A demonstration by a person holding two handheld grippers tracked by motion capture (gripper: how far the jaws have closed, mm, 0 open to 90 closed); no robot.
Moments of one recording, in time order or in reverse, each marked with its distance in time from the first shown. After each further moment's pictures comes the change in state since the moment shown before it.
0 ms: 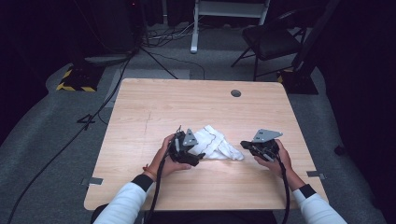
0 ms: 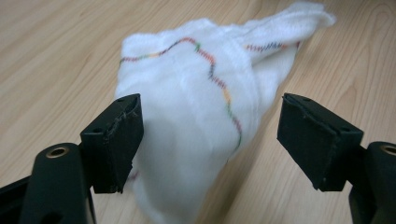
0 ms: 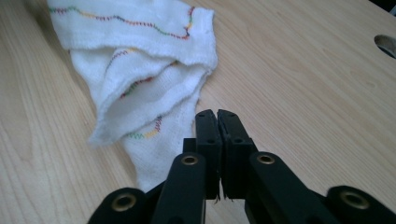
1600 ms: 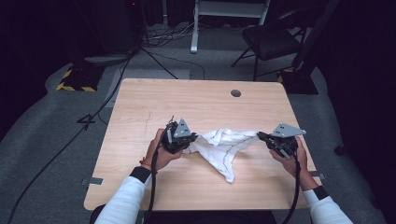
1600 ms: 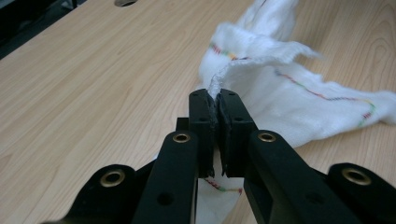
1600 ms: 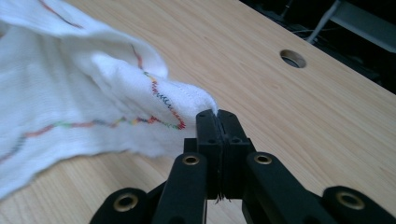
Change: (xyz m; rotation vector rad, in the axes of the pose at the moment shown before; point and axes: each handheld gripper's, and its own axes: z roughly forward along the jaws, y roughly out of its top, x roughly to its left) left arm 0.032 -0.001 -0.041 -0.082 0.031 -0.012; right arm -0.026 -0.003 -0.051 -0.071 -0.176 0.076
